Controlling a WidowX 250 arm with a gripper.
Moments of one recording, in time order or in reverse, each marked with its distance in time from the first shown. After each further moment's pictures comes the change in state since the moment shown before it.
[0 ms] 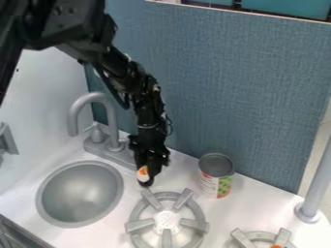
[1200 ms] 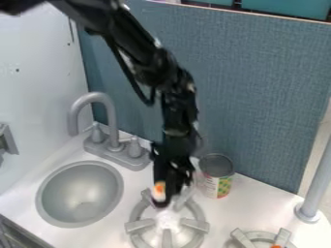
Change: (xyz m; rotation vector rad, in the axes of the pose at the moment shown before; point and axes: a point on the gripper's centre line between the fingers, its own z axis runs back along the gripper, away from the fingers) arm -0.045 -0.078 0.044 0.028 0.091 -0.156
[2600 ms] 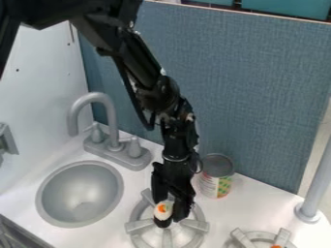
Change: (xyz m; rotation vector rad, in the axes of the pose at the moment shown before) arm 0.008 -0.016 -0.045 0.018 -0.042 -0.064
